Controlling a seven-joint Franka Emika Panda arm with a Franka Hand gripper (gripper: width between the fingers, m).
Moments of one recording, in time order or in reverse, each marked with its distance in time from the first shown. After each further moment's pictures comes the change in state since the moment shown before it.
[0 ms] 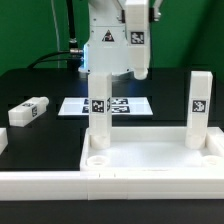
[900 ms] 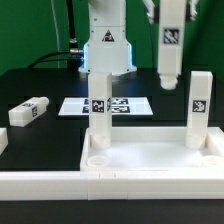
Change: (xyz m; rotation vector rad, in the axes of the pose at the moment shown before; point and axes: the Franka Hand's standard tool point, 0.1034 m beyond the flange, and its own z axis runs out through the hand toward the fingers) arm 0.043 -0.049 0.016 0.007 0.126 -0.037
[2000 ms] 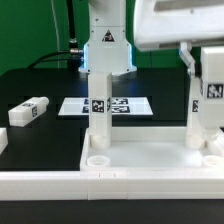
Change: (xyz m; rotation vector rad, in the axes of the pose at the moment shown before) arm -0.024 -0.047 0.067 0.072 0.105 -0.053
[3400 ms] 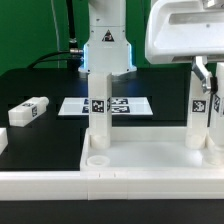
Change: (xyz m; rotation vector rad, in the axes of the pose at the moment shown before) arm 0.009 -0.010 0.017 -0.010 0.052 -0.076
